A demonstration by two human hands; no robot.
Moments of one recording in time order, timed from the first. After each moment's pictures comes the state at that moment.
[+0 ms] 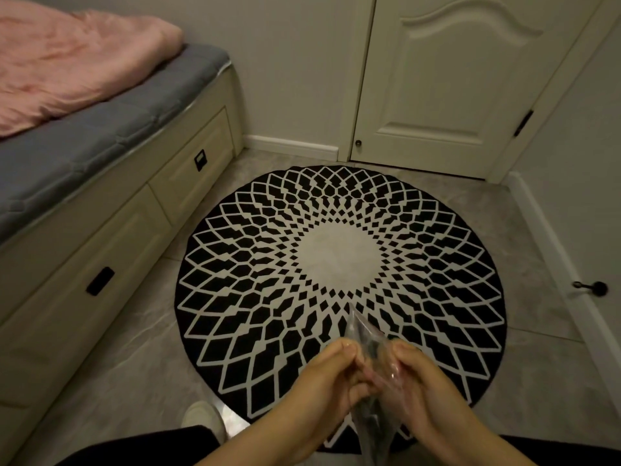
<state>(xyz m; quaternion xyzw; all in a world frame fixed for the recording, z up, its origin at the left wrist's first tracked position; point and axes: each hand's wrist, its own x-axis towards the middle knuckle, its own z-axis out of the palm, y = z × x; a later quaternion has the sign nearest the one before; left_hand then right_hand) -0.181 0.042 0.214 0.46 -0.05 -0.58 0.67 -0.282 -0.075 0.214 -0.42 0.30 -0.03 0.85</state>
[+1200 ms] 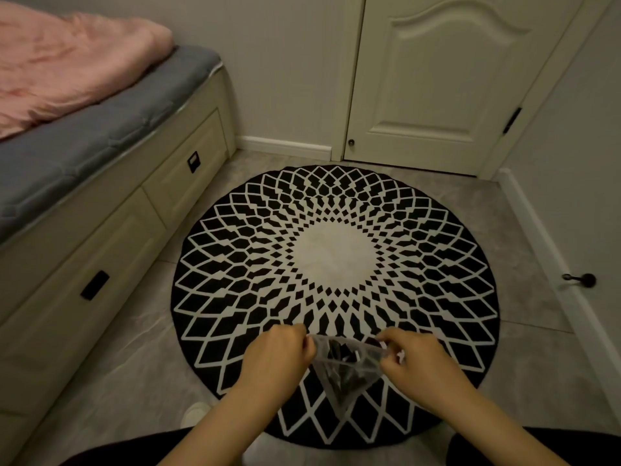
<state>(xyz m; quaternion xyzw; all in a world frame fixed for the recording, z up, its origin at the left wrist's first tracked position) -0.137 0.054 0.202 0.90 -0.38 -0.17 0.14 -0.279 -0.098 0.208 -0.91 0.29 0.04 0.29</state>
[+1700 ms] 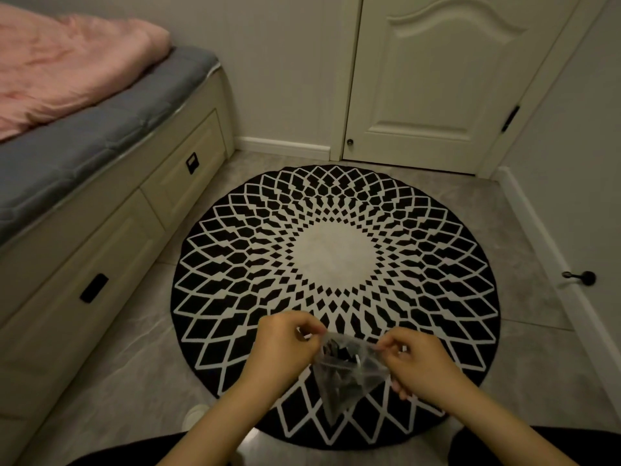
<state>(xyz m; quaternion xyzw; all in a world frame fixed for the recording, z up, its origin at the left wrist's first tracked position) -0.136 0.051 0.217 0.83 -0.30 -0.25 0.39 -0.274 -0.098 0.211 -0.79 0.36 0.07 0.49</state>
